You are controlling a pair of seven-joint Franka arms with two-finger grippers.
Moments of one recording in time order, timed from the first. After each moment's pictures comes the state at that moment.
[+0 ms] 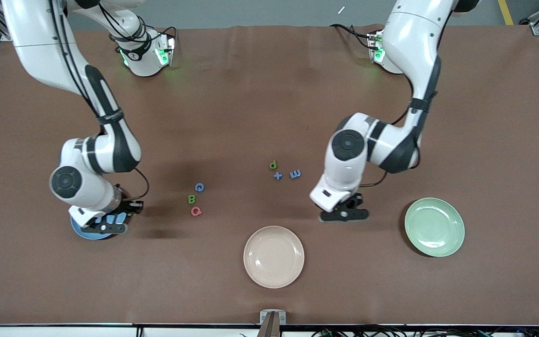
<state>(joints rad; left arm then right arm) -0.57 0.63 0.12 -1.55 0.14 2.29 -0.60 0.11 0.57 -0.06 -1.76 -0.02 2.30 0.07</state>
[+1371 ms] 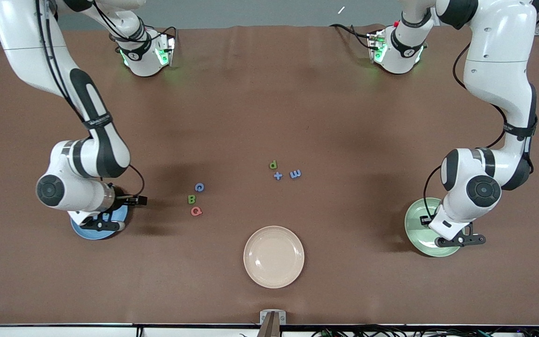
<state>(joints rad) -0.11 0.71 0.11 -1.66 0.15 2.45 -0.14 0.11 0.58 0.01 -1.73 0.10 2.16 0.15</state>
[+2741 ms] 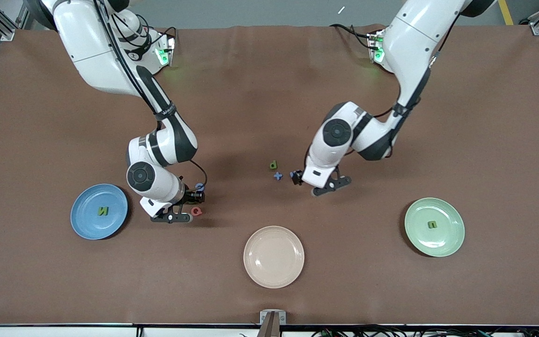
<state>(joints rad) -0.42 0.62 -0.27 -1.81 0.15 2.46 -1.16 0.35 0.67 0.01 -1.74 0.12 2.37 0.28</state>
